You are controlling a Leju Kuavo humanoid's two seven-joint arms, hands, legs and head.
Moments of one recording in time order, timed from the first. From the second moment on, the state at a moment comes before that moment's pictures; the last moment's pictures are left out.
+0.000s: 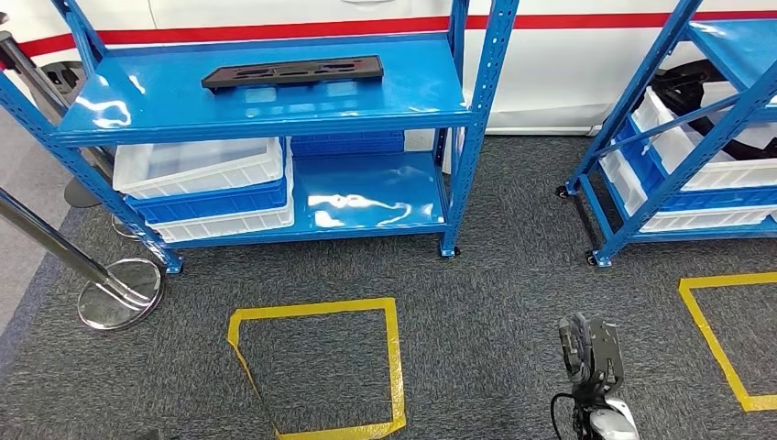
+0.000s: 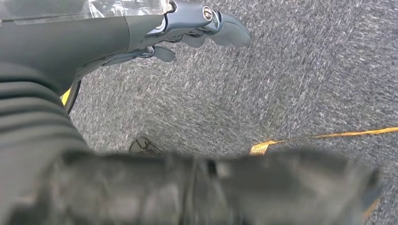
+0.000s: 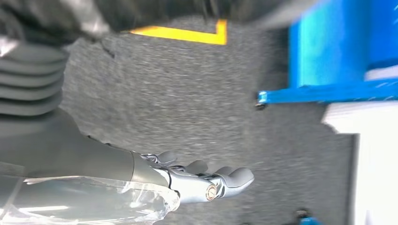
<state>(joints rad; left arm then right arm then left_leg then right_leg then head) -0.01 0.06 -0.11 -0.34 0.73 0.39 -0.27 -0.17 -0.22 0.23 -0.80 -0.44 -0.38 -0.27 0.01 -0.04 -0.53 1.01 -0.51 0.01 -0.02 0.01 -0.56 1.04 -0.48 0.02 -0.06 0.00</state>
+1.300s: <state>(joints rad) -0.05 0.09 -0.21 -0.30 0.85 0.43 -0.42 -0.67 -0.25 0.64 -1.35 0.32 -0.15 0.12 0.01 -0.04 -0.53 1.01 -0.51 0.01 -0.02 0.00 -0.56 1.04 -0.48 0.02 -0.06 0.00</state>
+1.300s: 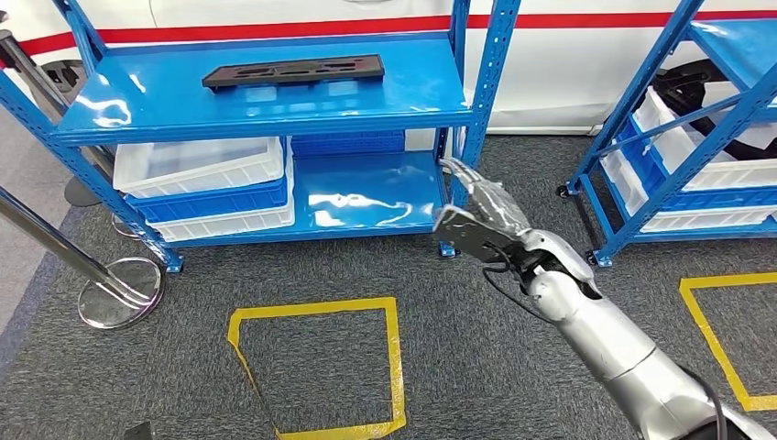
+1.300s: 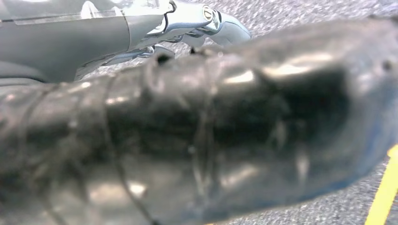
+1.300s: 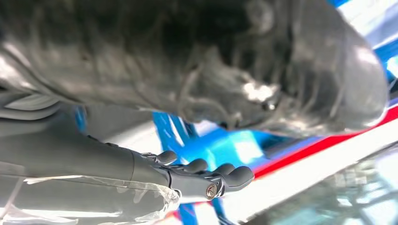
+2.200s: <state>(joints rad) -0.07 0.10 -0.33 -0.28 0.88 0.43 -0.55 -0.99 -0.10 1.09 -1.57 0.96 0.11 0.29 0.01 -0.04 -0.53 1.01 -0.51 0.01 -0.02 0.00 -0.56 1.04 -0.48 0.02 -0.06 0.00</state>
